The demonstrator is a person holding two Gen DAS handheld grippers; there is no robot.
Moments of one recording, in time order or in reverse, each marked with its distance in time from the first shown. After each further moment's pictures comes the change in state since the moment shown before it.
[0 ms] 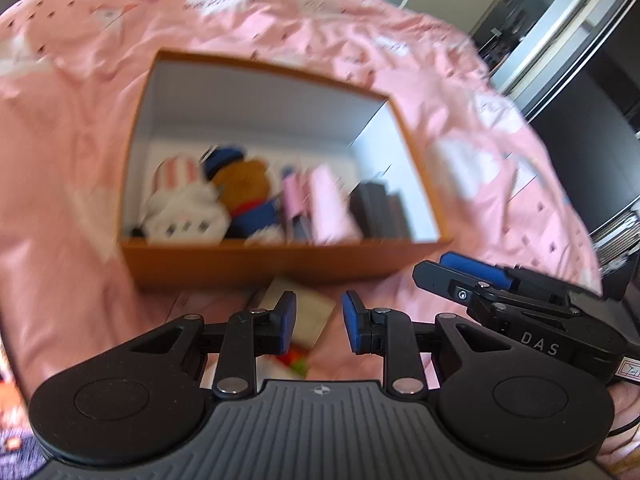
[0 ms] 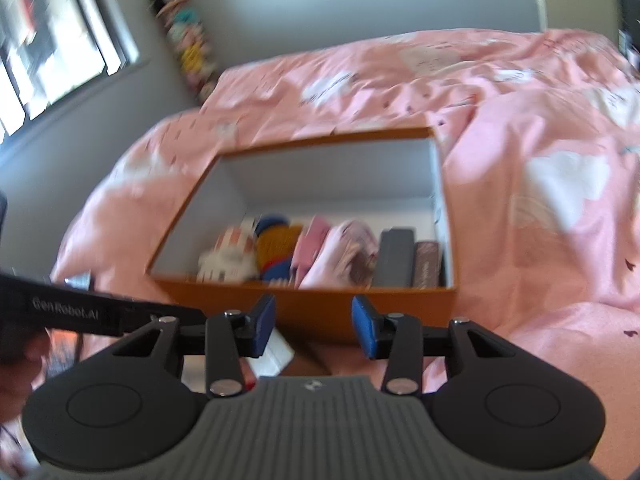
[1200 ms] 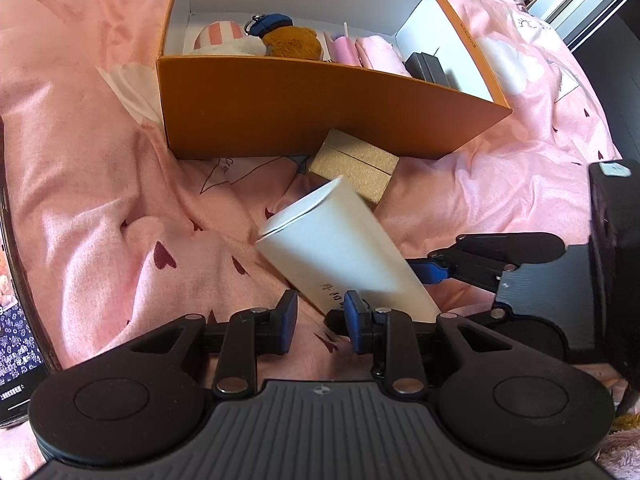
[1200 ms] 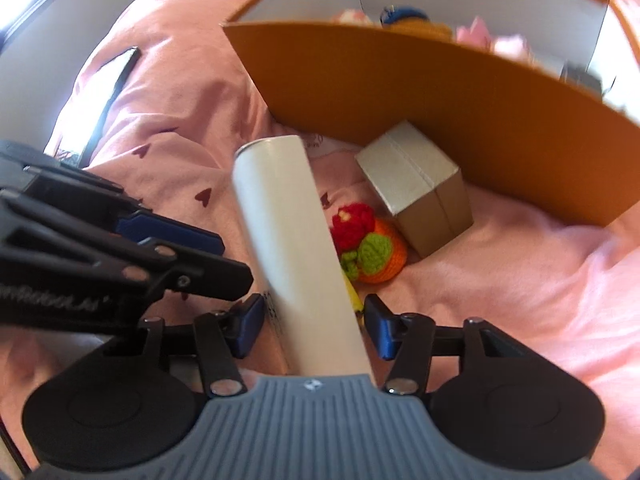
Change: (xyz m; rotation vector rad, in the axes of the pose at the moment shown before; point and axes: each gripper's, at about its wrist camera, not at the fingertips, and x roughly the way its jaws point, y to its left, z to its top) left arm 0.020 0.023 -0.065 0.019 0.186 0.071; right arm 0.077 0.060 -0.073 -0.221 0.406 0.145
